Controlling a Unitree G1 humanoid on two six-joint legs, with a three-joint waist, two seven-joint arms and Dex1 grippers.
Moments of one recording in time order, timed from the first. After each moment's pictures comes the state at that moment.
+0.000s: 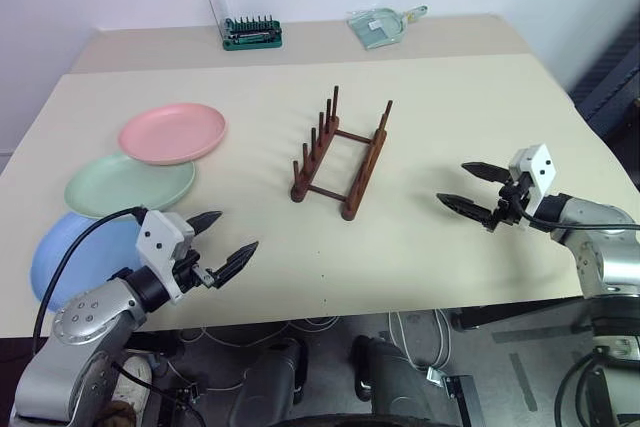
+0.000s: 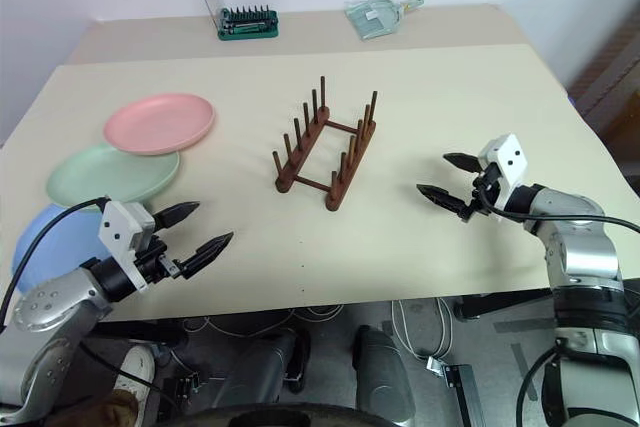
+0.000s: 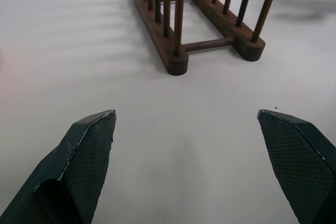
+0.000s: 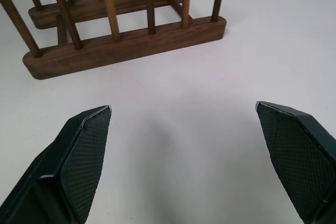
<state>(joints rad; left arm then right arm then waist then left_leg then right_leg) 0.25 0.59 0.25 -0.59 -0.49 0.42 -0.65 -0.34 -0.74 -0.19 0.25 0.38 0.20 1.05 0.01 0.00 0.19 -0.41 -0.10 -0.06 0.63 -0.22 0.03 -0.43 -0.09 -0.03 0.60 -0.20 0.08</state>
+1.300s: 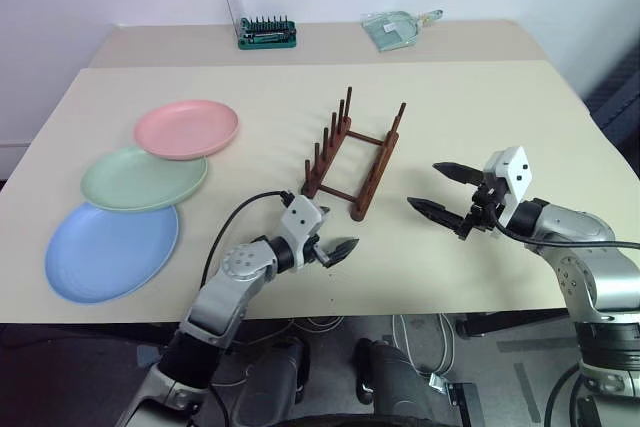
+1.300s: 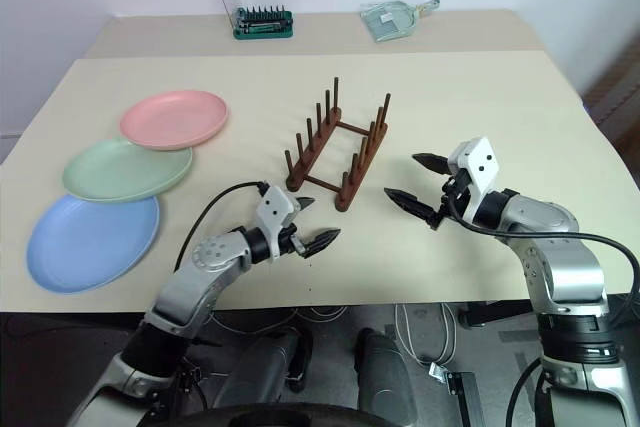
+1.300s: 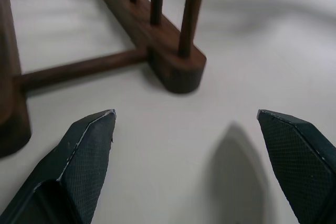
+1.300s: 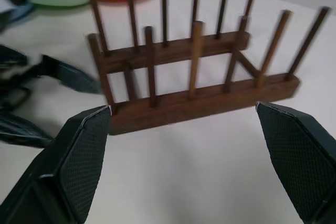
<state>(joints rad) -0.26 0.19 -0.34 -0.09 -0.13 0.39 -0.52 -0.19 -0.67 -0.17 -0.16 0.47 0.40 0.91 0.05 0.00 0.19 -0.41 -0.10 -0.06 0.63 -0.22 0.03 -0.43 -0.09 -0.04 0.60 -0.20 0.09</state>
